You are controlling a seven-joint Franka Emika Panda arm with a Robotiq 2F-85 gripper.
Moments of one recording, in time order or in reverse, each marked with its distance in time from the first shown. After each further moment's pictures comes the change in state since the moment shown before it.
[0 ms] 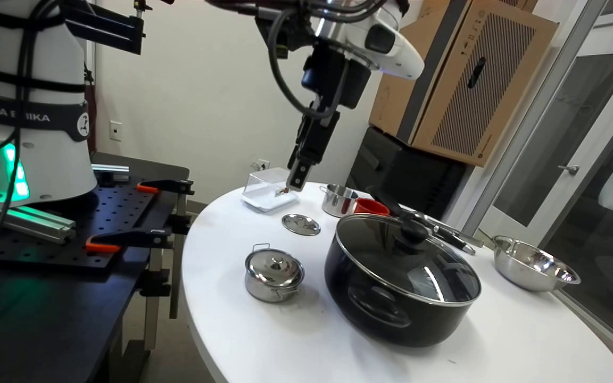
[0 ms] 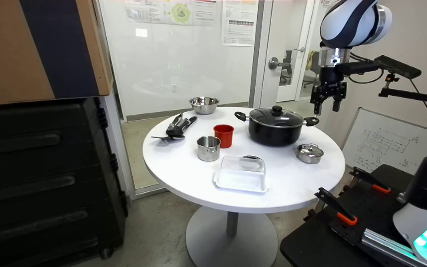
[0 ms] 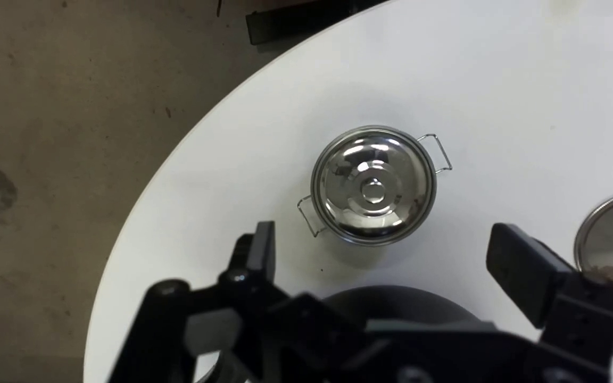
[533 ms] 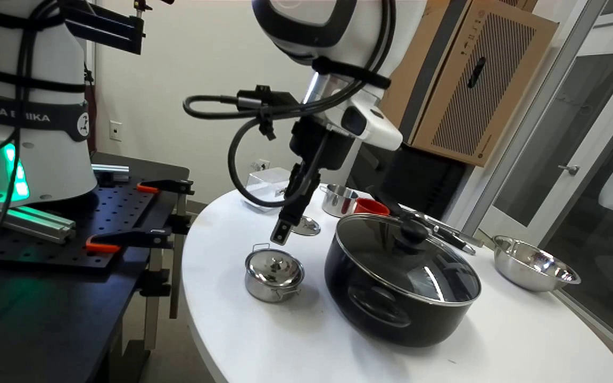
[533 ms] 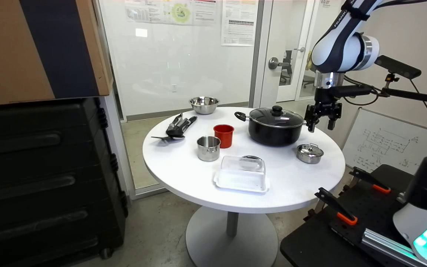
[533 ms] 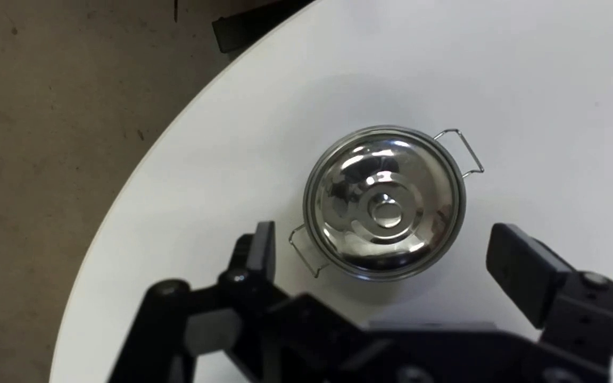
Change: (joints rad) arm -0.005 0.213 -0.013 0.000 0.124 0.193 -0.011
